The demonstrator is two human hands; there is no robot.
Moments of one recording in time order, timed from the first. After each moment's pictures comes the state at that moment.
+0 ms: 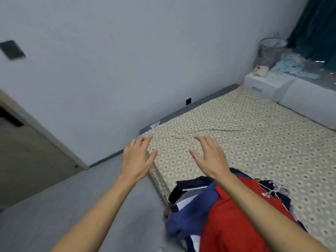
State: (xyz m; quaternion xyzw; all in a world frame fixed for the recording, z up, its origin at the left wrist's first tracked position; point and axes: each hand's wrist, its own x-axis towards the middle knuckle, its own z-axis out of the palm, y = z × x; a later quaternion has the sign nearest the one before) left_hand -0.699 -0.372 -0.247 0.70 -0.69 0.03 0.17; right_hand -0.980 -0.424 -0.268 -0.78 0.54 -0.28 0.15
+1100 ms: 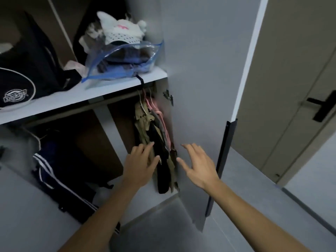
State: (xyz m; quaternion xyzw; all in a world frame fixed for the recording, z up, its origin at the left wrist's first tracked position) left_hand -0.355 0.303 -0.222 0.98 0.01 0.17 0.11; right_hand -0.318 0.056 -0.213 -0.92 -0.25 -0.10 0.28
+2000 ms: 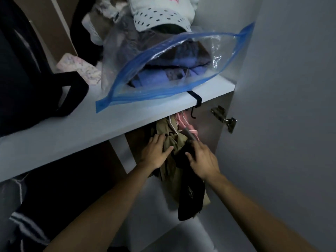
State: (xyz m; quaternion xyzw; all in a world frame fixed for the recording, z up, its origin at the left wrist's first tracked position) left_hand -0.056 0.518 -0.287 0.98 0.02 0.06 0.16; right_hand -0.064 0.298 -0.271 -0.96 -0.16 -0.02 0.23
